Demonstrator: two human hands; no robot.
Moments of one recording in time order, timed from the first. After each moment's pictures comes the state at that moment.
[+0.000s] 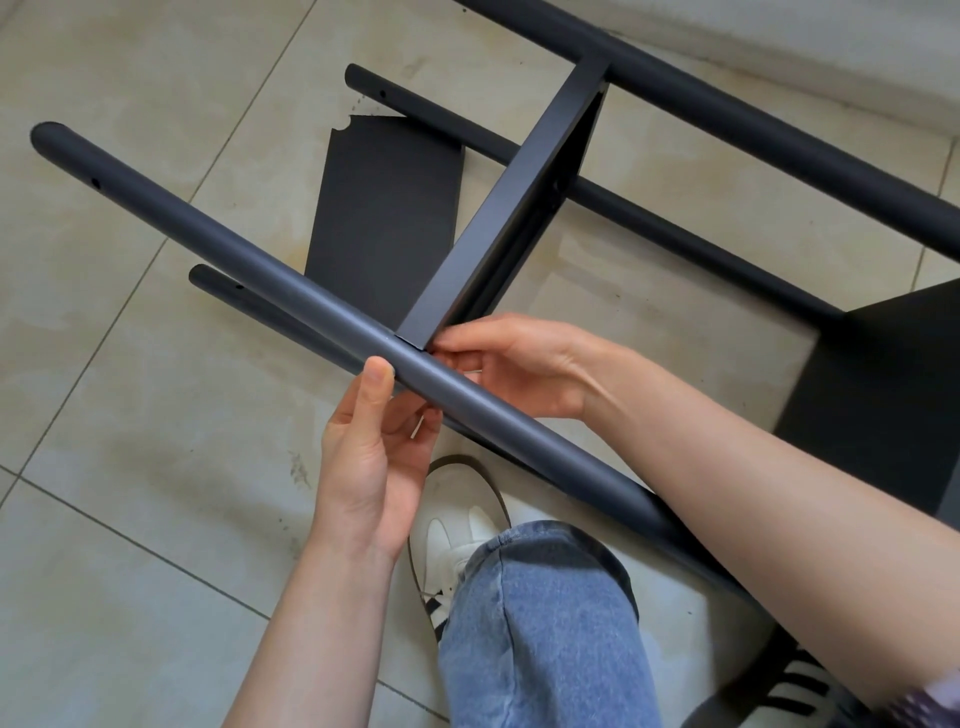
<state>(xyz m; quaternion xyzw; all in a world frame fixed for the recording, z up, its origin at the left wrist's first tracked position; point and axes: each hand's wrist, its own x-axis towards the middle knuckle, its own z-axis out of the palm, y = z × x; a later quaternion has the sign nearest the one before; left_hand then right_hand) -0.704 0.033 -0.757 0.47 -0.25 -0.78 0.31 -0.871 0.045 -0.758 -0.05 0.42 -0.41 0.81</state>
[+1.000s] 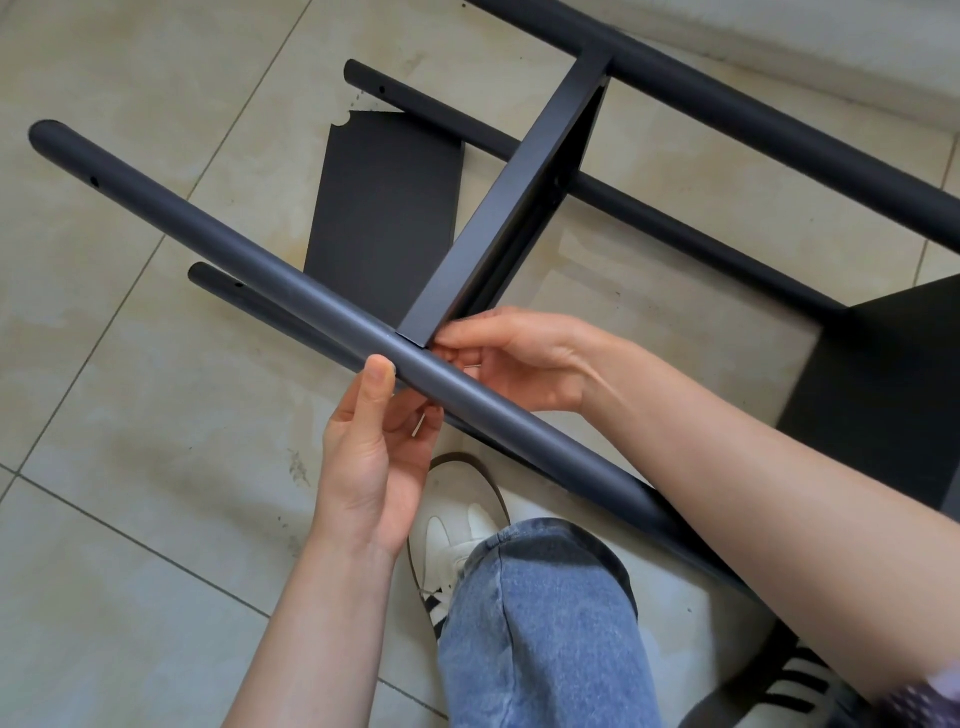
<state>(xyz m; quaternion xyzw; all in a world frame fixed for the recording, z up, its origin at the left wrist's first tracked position) -0.705 0.032 -0.757 0.47 -0.27 -0.79 0.30 -0.874 0.043 -0.758 -0.04 0.43 -0.41 0.81</state>
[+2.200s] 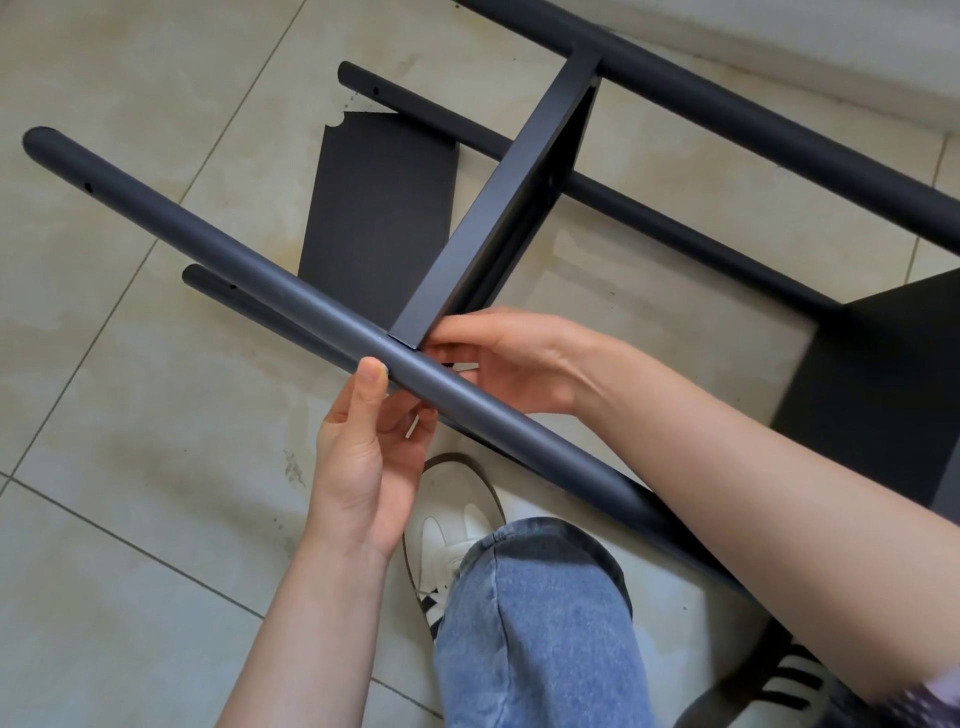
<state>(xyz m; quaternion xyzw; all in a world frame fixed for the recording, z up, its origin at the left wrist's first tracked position) -0.705 0.033 -0.756 0.46 -0.25 -0.79 0.31 -0.873 0.044 -0.758 -0.07 0.48 -0.39 0.78</state>
